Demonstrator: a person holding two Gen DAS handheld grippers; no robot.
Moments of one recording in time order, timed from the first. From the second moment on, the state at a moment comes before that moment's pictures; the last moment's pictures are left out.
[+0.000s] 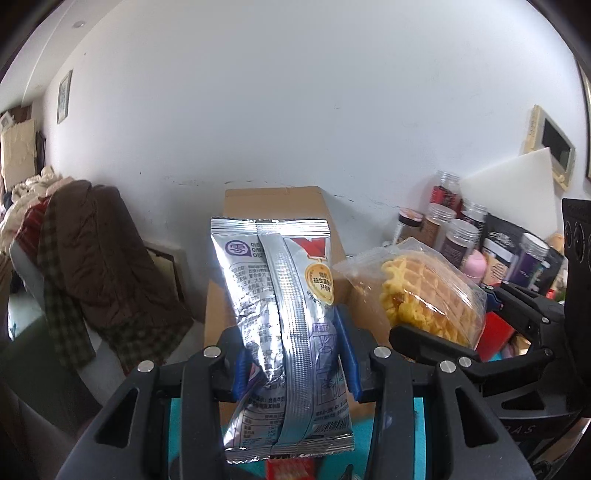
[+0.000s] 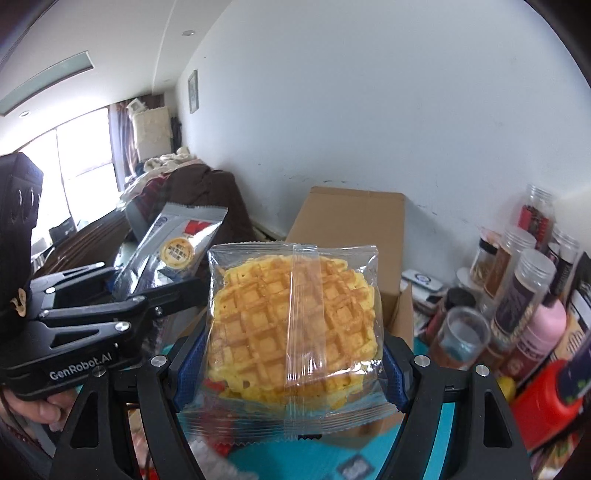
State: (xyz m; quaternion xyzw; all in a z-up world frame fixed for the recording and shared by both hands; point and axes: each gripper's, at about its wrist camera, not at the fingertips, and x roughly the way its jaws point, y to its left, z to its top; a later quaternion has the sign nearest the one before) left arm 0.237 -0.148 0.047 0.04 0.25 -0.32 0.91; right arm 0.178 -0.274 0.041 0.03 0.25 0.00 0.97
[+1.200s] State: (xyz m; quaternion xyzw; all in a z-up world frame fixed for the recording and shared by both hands) left arm 0.347 -0.243 -0.051 0.14 0.40 -0.27 0.87; right arm 0.294 -0.338 -0.051 0.05 0.41 -0.04 0.91
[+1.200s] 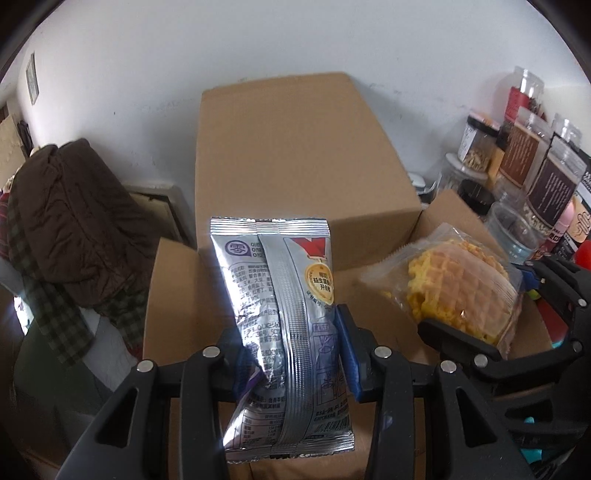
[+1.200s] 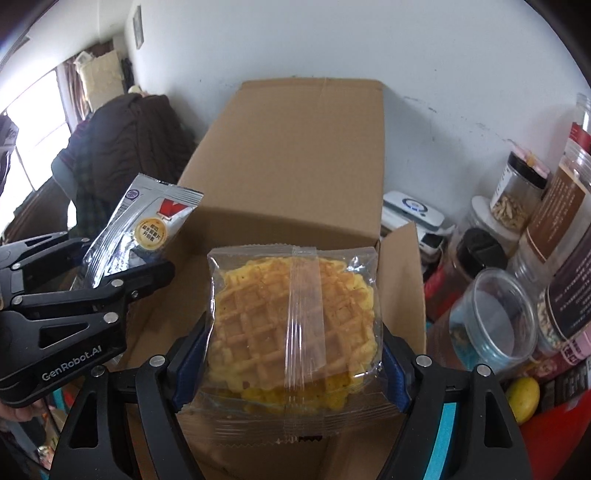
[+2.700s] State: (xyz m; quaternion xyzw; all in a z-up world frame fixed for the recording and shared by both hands) left arm 0.135 -0.124 0.128 0.11 0.23 -0.25 0.93; right arm 0.095 -0.250 0.120 0.00 0.23 -0.06 0.97
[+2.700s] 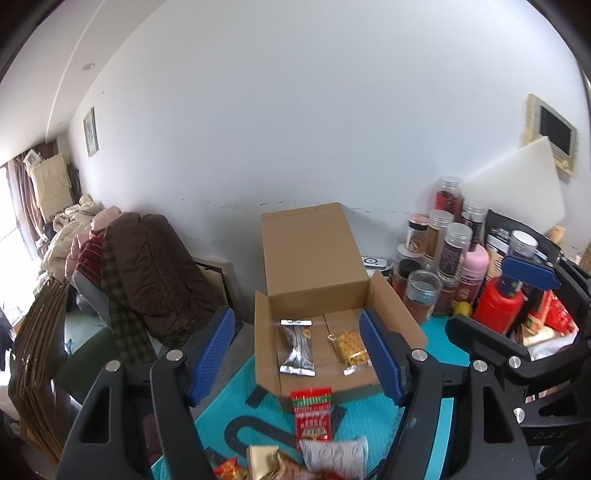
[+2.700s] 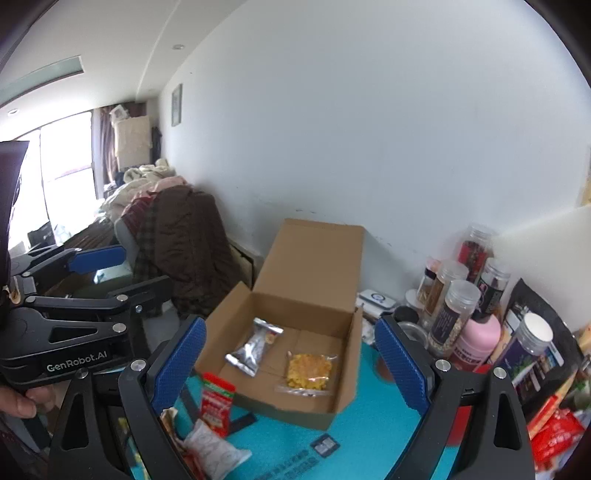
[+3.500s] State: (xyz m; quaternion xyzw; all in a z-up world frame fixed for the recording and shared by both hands) left arm 0.048 -0.035 0.069 0.10 0.25 -0.25 0.93; right arm 0.013 -0.169 0.054 0.03 0.25 0.01 0.97
